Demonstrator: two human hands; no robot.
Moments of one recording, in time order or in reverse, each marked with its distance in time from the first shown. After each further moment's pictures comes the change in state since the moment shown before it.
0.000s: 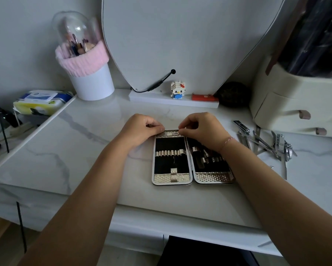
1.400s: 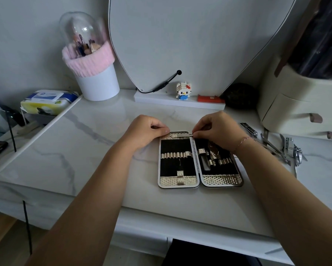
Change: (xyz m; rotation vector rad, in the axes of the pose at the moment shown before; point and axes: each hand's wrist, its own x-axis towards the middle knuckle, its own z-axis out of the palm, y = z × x) left_hand 0.001 -0.004 -0.002 0.013 -0.013 0.022; right_hand 0.002 0.007 -0.016 -0.055 -0.057 0.030
